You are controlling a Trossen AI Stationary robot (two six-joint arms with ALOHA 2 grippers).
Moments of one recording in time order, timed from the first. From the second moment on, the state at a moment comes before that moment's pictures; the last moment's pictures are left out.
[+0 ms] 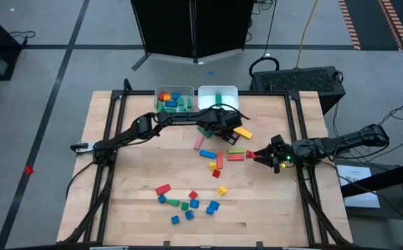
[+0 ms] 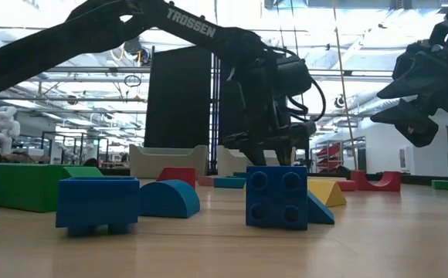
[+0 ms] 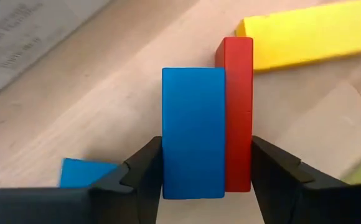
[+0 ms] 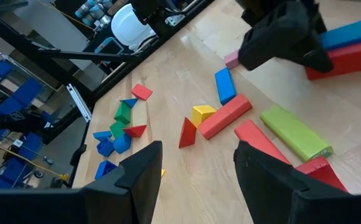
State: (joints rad) left arm 0.19 2.51 2.22 -0.92 -0.13 -0.66; right arm 0.22 0.29 0.05 -0.06 0.21 0.78
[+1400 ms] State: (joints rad) left arm 0.13 2.48 2.19 -0.91 -0.18 -0.41; right arm 0.22 0.30 0.05 -0.06 0.21 0.76
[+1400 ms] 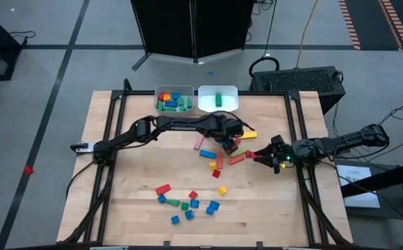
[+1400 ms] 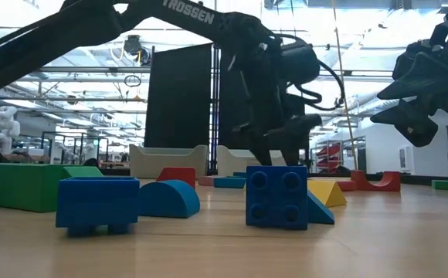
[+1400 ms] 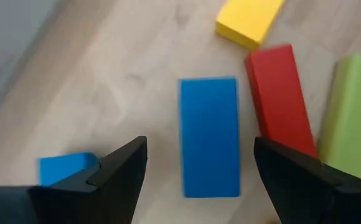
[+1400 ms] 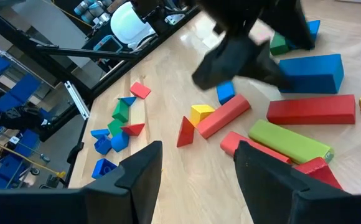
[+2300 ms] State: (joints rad) left arm 0.14 2.38 2.18 -0.84 -0.16 -0.38; right arm 0.22 0.35 0.05 -0.06 0.23 0.77
